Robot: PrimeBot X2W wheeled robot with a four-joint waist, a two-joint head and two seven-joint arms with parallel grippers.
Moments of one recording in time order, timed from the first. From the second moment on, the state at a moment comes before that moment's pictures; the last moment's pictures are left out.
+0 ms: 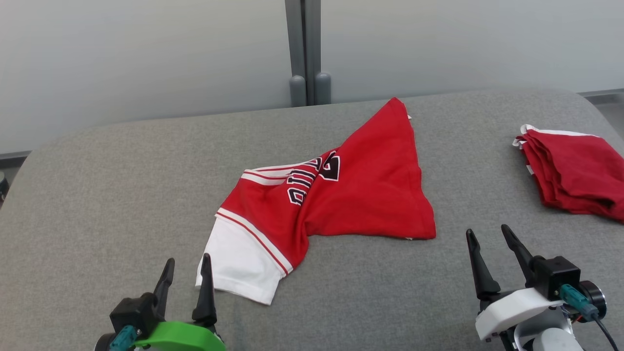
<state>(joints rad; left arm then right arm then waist) -0.01 0.09 -0.19 0.30 -0.39 -0.05 -0.26 -0.07 -0.05 -0.03 0.27 0.11 0.13 -0.26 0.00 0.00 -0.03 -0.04</state>
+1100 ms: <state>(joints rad) -0.10 0.08 -0.16 0.54 -0.38 -0.11 -0.16 -0.09 -0.05 0.01 0.33 0.12 0.13 -0.26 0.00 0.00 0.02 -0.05</state>
